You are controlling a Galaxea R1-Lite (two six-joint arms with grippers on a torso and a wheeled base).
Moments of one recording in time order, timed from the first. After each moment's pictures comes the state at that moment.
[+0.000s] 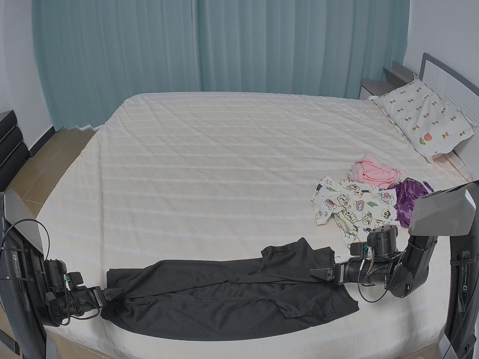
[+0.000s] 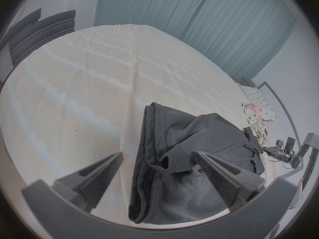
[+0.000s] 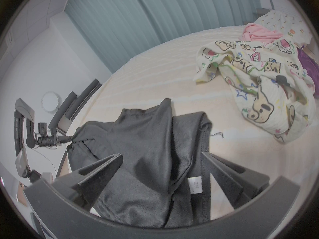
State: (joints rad) left arm 0.34 2.43 -0.04 -1.55 -0.44 -0.15; right arm 0.23 2.38 -0.53 -1.18 0.35 0.19
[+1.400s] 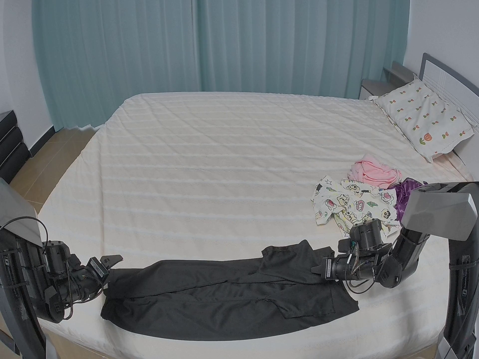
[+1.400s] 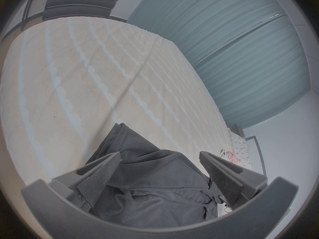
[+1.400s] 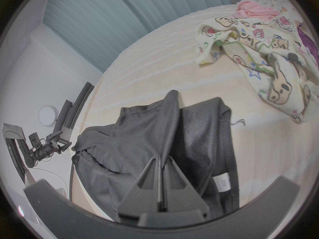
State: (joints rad) left arm 0.19 2.24 -0.08 -1.55 -0.35 -0.77; right arm 0.31 2.36 -0.70 -0.89 0.31 0.38
